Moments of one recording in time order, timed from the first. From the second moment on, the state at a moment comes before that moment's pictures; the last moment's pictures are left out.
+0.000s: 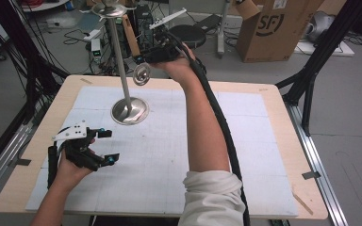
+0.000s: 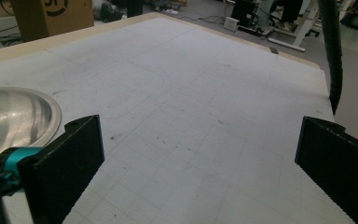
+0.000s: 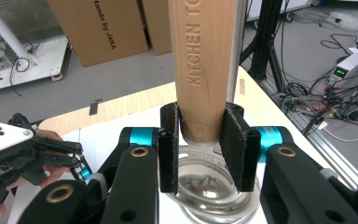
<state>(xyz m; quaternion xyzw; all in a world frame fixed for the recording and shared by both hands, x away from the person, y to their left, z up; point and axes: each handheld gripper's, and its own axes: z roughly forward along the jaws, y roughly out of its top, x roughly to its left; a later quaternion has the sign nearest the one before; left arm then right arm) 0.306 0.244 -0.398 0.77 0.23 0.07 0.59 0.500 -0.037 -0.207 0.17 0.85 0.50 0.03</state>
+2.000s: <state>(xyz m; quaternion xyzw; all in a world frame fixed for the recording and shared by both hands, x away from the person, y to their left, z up) 0.303 0.238 -0.397 0.78 0.22 0.08 0.58 0.444 -0.102 -0.204 0.19 0.85 0.48 0.10</state>
